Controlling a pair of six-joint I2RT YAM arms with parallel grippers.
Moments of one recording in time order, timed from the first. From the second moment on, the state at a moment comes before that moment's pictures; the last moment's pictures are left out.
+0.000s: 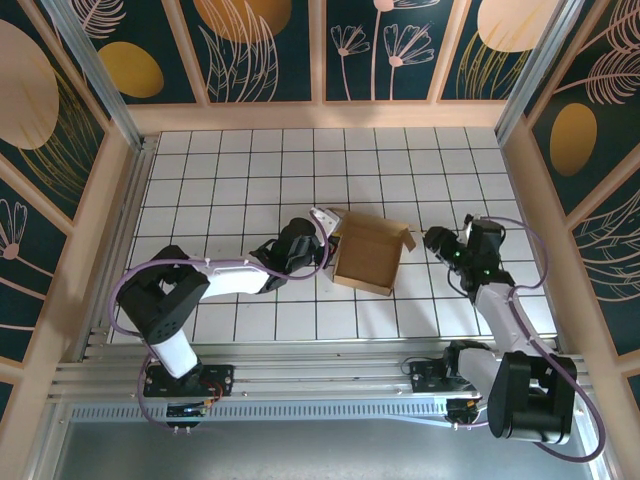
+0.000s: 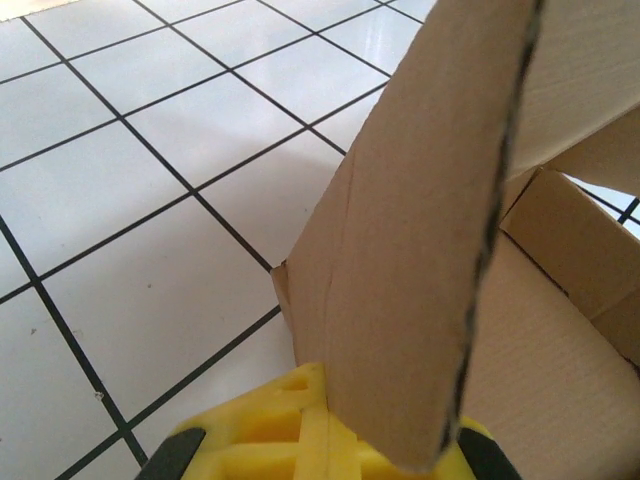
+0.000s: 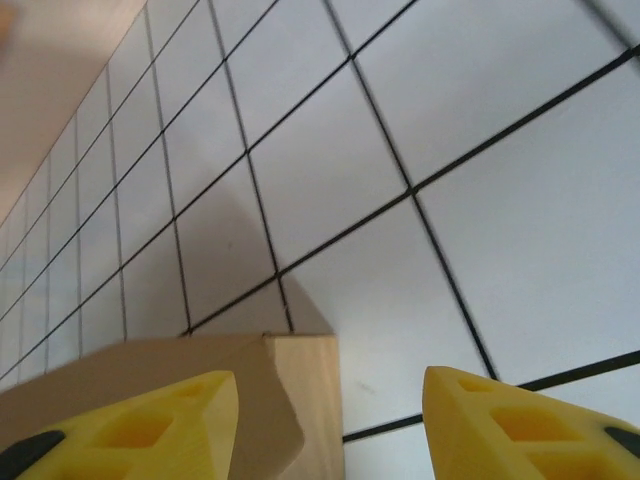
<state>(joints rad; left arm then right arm) -0.83 1.72 0.82 0.44 -0.04 -0.10 -0.07 1.01 0.45 -0.11 -0.36 0.62</state>
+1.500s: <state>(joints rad) -0.83 1.78 0.84 0.33 0.18 -0.27 0.04 1.05 0.32 0.07 -0.44 0.68</state>
